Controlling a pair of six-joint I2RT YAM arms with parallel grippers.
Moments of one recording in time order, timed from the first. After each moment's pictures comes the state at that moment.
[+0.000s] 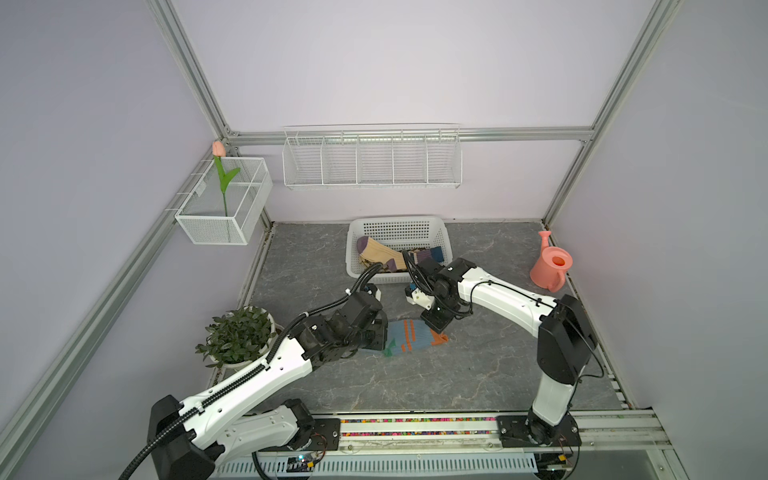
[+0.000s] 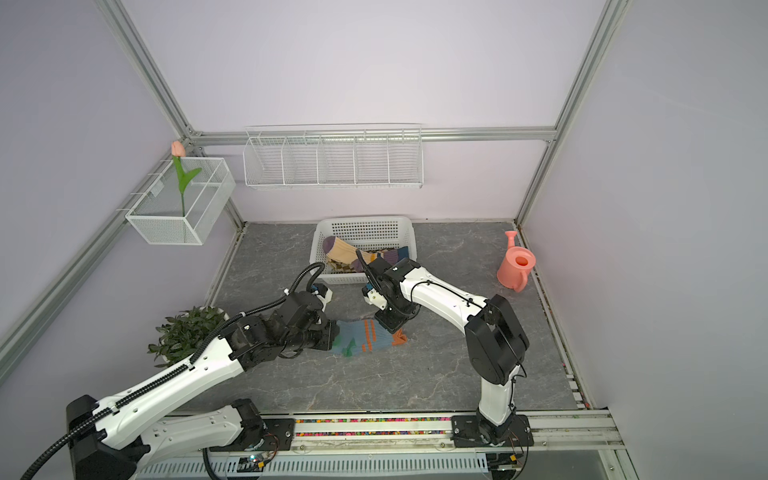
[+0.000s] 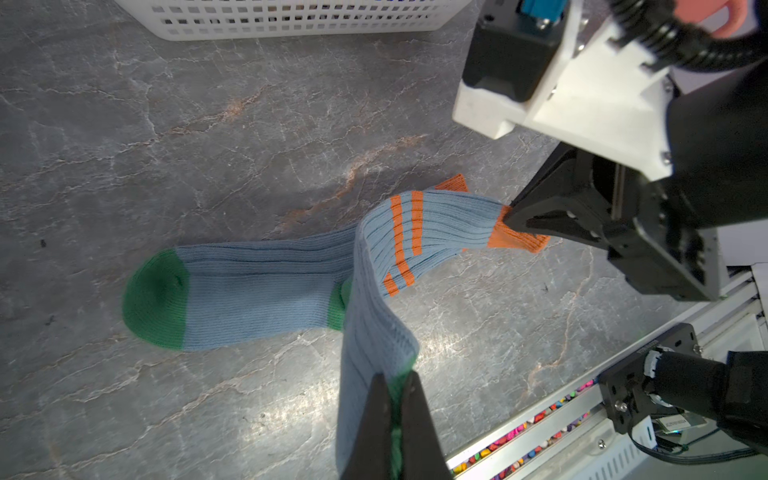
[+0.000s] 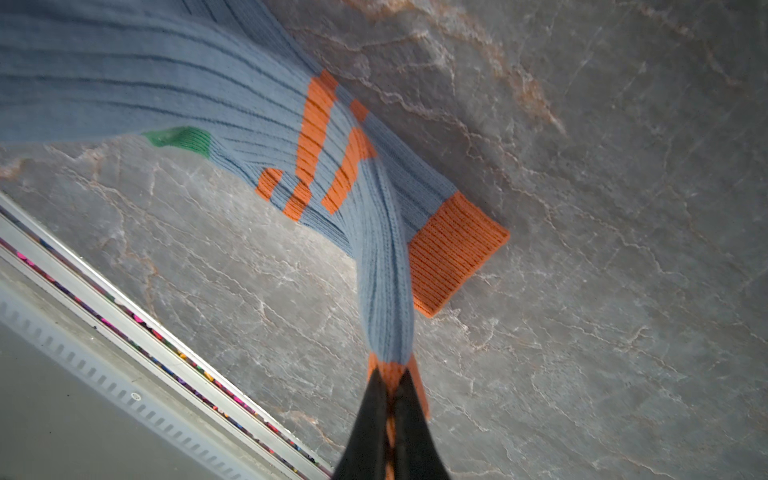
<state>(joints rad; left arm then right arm) -0.90 1.04 0.92 -0.75 -0.05 -0.64 0.77 1.84 1.49 -1.17 -0.11 -0.08</state>
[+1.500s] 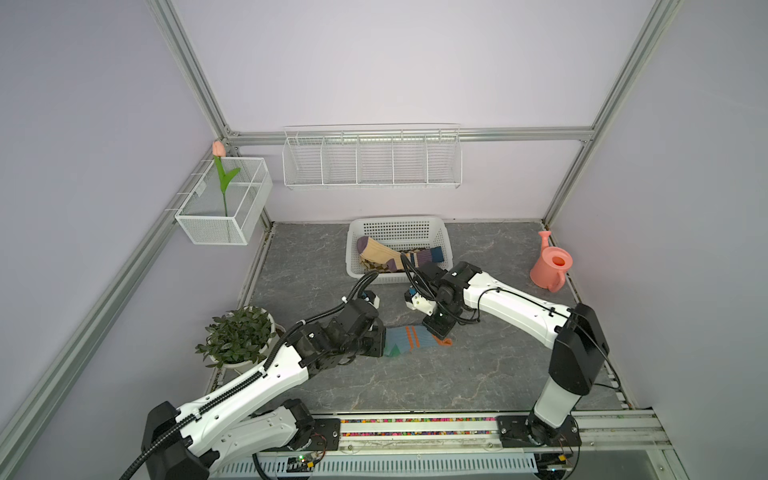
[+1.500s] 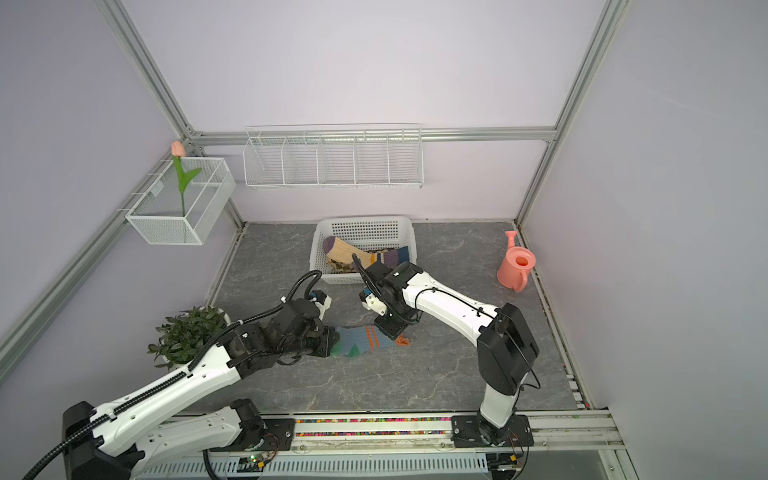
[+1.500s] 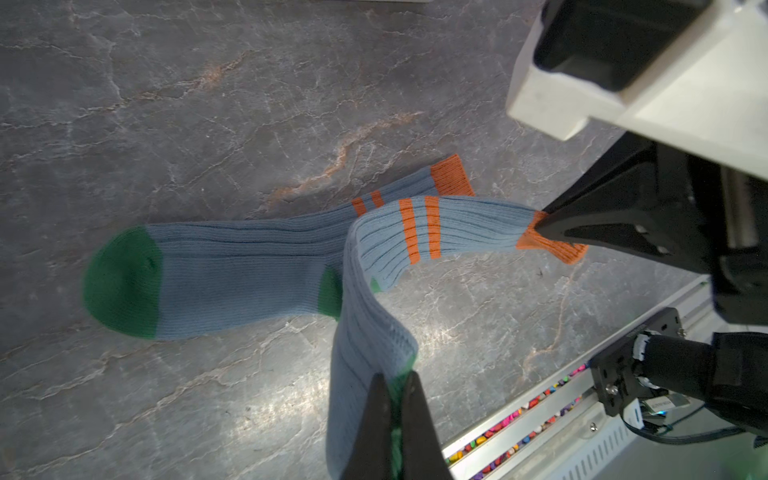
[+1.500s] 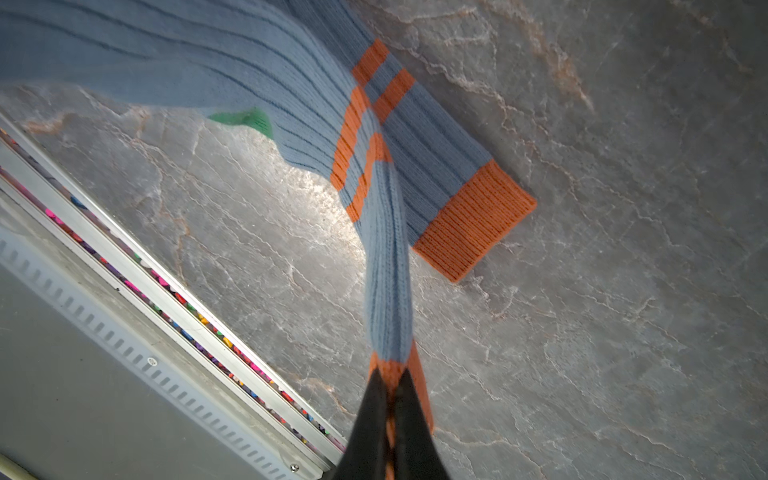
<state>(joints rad) -0.90 1.03 0.83 -0.70 -0.02 -0.66 0.82 1.77 1.47 -1.21 -0.11 -0.08</state>
